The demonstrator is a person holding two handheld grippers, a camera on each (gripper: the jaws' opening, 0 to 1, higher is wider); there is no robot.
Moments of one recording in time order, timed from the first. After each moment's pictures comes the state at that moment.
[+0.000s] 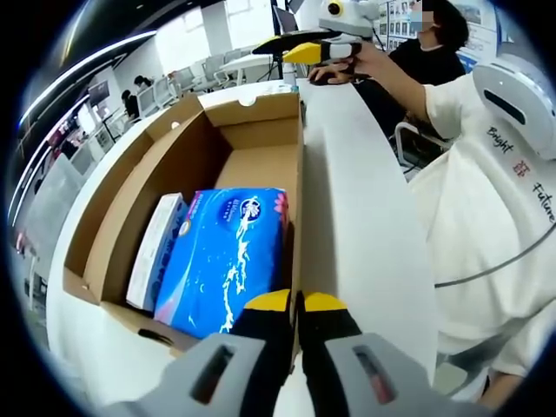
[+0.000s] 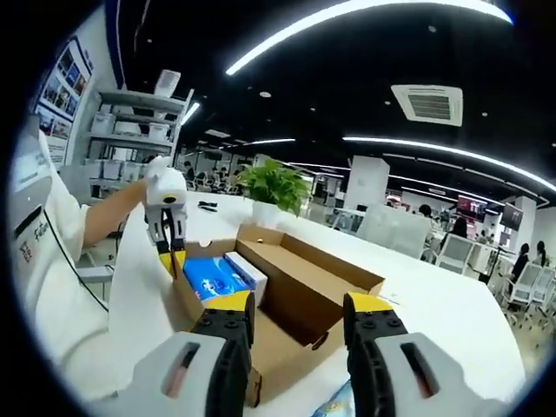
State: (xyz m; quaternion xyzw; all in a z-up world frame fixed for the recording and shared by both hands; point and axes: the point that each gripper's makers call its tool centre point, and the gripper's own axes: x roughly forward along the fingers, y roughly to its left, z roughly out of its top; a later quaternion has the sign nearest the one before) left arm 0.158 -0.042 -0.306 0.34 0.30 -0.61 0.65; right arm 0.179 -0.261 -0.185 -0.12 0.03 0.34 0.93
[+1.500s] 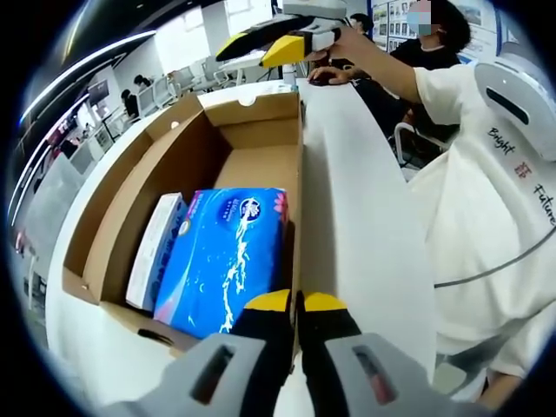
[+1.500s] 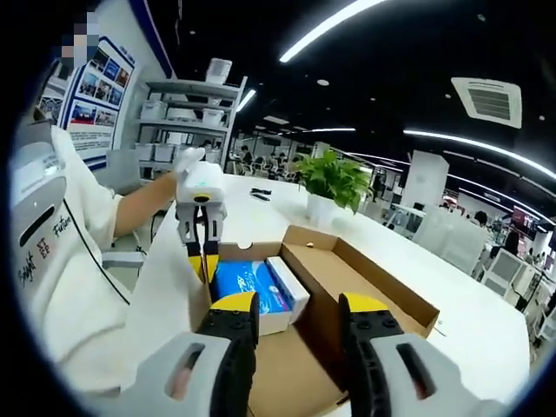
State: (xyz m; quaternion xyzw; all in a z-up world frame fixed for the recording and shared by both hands) left arm 0.159 -0.042 -0.305 0.34 0.30 -0.61 0.65; right arm 0.200 -0.192 -0.183 -0.18 0.06 0.46 0.87
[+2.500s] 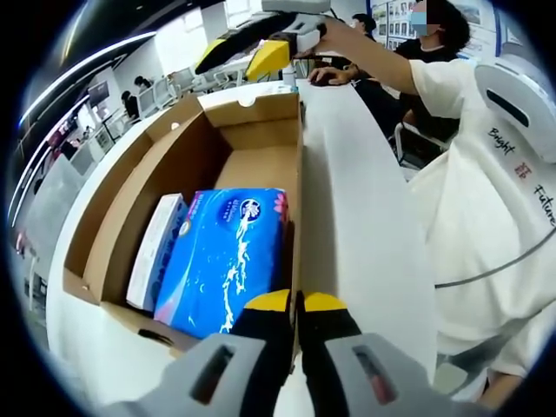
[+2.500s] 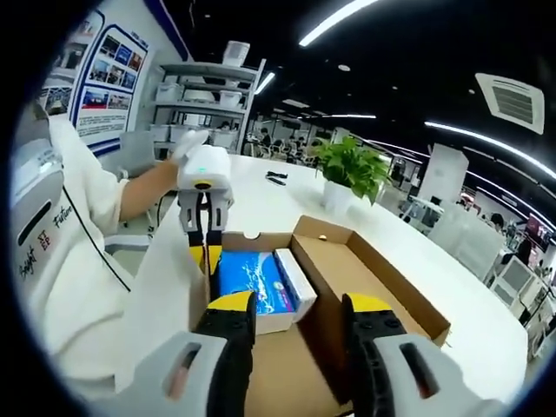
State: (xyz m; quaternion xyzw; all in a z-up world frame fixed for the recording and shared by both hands) left arm 0.160 -0.043 -0.306 0.34 0.30 -0.61 0.65; right arm 0.214 -0.169 -0.193 -0.22 0.09 0.50 0.83
